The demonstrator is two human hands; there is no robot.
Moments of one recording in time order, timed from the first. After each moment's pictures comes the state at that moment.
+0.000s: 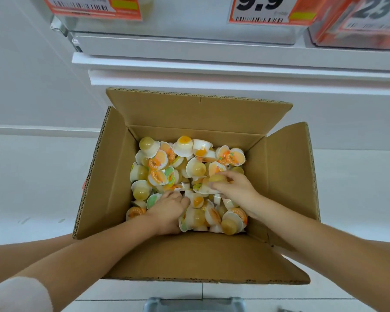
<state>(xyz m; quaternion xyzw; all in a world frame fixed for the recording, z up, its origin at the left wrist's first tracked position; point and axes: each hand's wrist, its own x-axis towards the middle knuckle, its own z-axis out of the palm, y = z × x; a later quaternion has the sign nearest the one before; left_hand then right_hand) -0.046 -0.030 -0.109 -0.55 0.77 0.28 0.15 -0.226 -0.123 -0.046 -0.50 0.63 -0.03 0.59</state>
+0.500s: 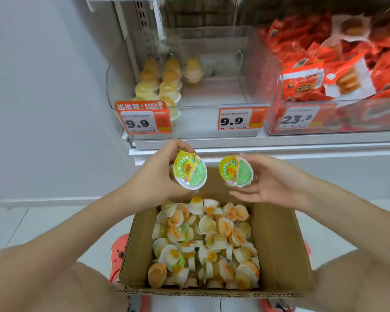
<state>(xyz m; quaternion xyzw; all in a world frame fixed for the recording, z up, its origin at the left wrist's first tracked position) -0.007 -0.076 0.193 -0.61 0.62 0.35 -0.34 -0.235 -0.155 0.186 -0.30 0.45 -0.18 0.82</state>
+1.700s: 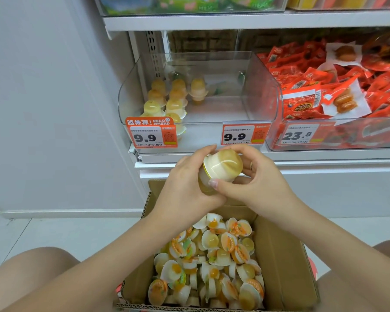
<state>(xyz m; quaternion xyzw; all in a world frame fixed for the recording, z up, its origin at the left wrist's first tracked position) -0.054 -0.070 0.205 -0.62 0.63 0.21 -0.41 -0.197 -0.118 0.214 -0.68 0.38 -0.37 0.50</state>
